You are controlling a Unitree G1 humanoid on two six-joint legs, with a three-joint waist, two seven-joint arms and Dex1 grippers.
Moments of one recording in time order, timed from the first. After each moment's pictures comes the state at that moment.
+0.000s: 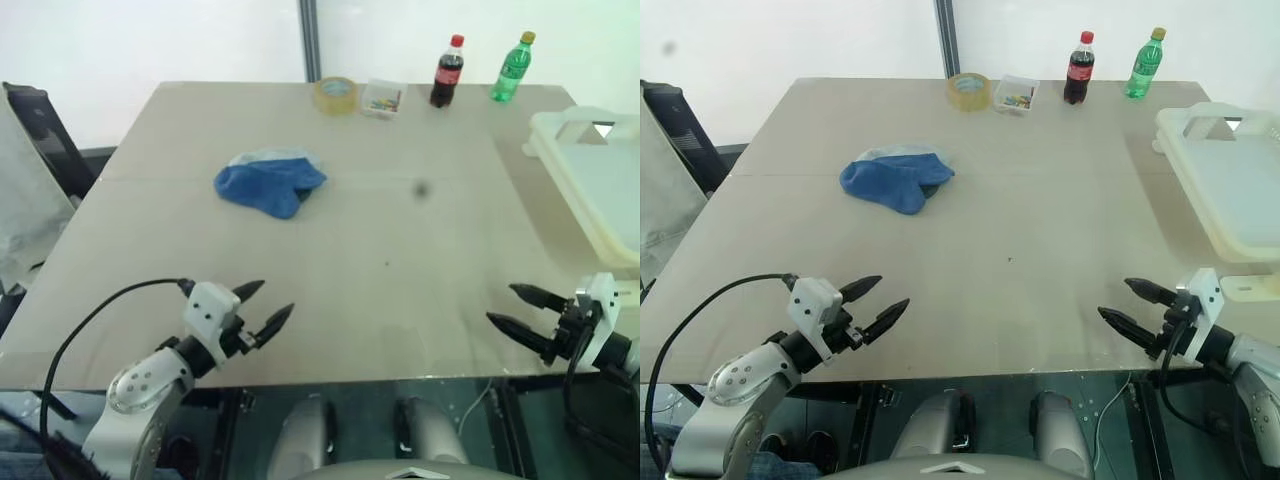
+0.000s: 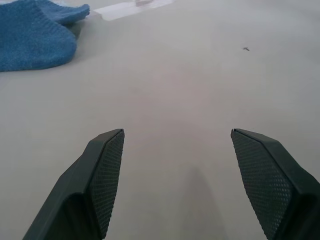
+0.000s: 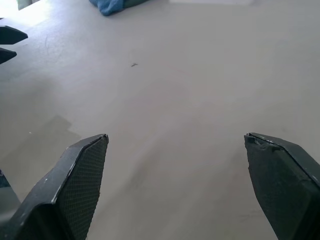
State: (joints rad) left arm 0.30 0.53 0.16 -0.49 -0.36 0.27 -0.65; right arm 0.24 -0.67 -0.34 -0.26 0.64 0.37 0.98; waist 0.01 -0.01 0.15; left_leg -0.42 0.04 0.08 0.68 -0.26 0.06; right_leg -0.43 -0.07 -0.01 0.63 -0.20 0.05
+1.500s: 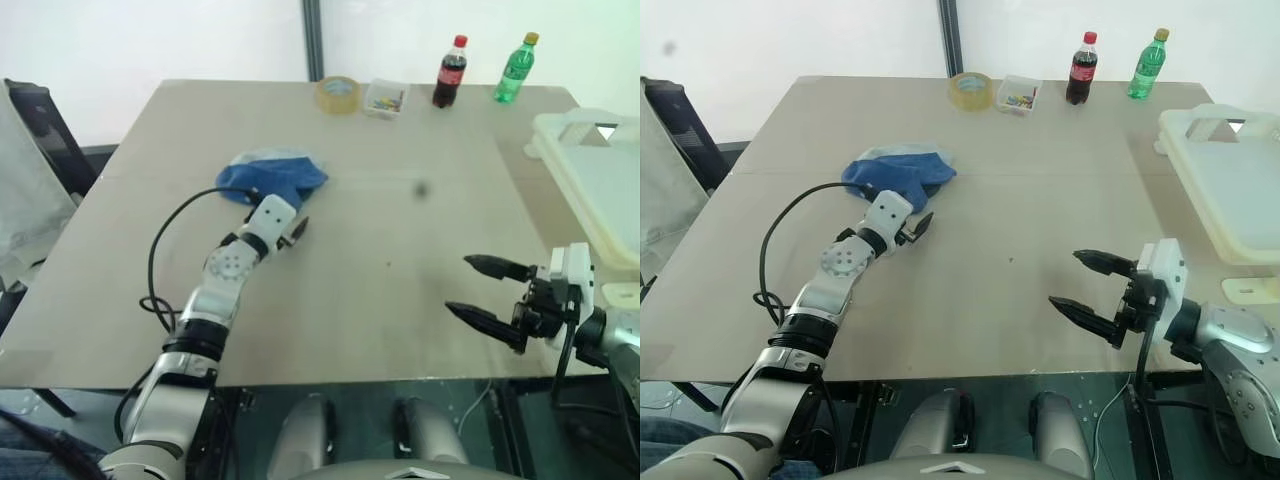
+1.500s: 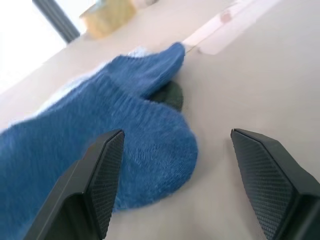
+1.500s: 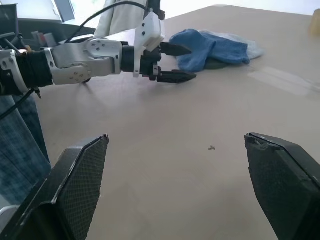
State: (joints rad) left arm -0.55 0.43 -0.09 0.51 0.13 -0.12 -0.37; right arm 0.13 -0.69 -0.25 -0.57 0.73 0.47 0.90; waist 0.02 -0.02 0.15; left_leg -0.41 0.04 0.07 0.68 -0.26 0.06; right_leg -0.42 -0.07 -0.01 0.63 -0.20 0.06
